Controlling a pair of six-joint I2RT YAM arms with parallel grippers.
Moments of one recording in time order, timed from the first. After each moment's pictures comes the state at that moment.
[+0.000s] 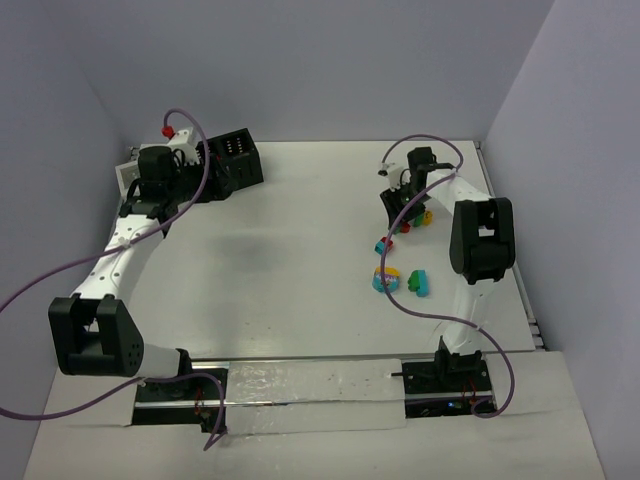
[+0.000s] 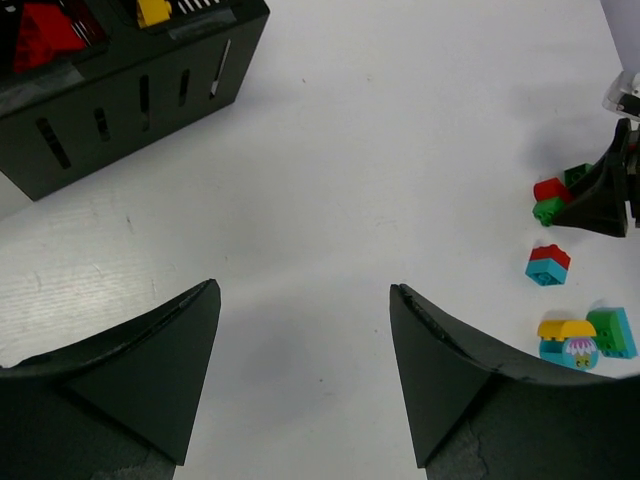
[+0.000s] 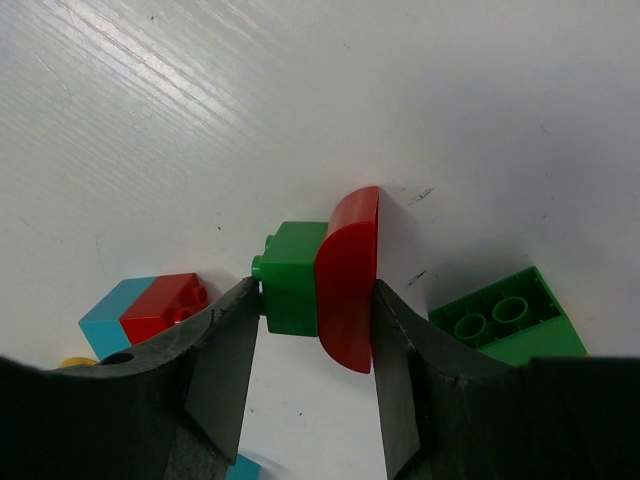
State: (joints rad) left arm -0.08 1.39 1.14 -0.22 0.37 -0.25; right arm 0.08 2.02 1.49 -0.72 -0.28 -0.45
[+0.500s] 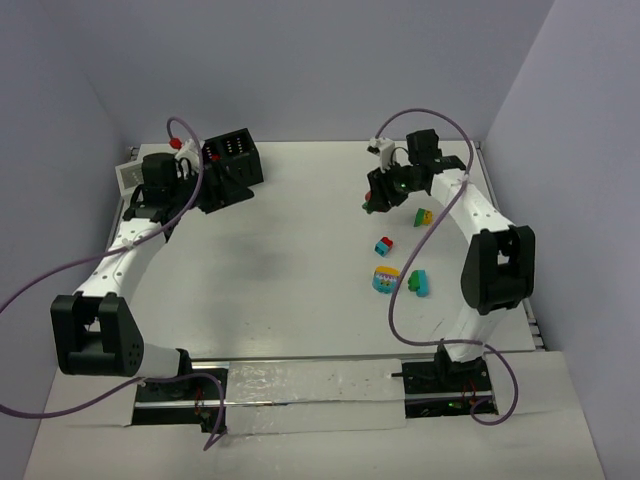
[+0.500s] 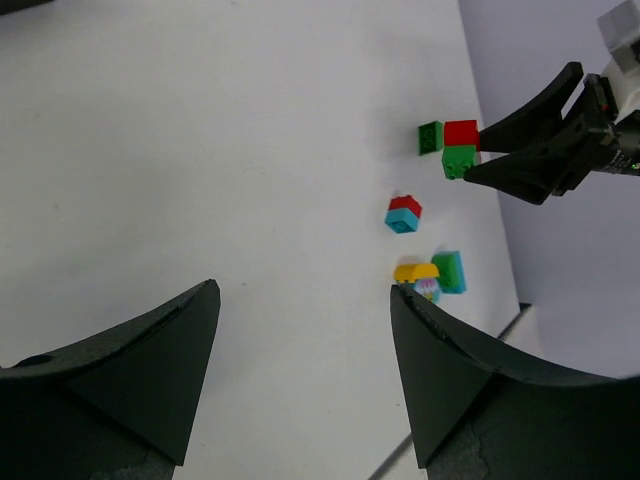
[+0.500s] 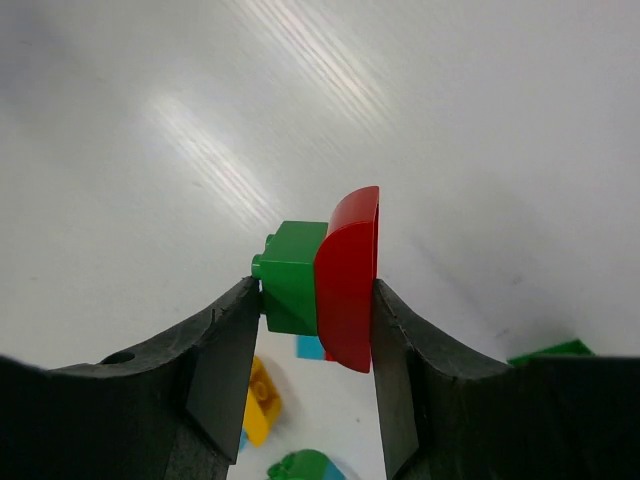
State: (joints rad) left arm -0.08 1.39 1.08 -0.19 0.62 -0.49; right arm 0.14 1.78 1.47 -0.70 -0.53 -0.41
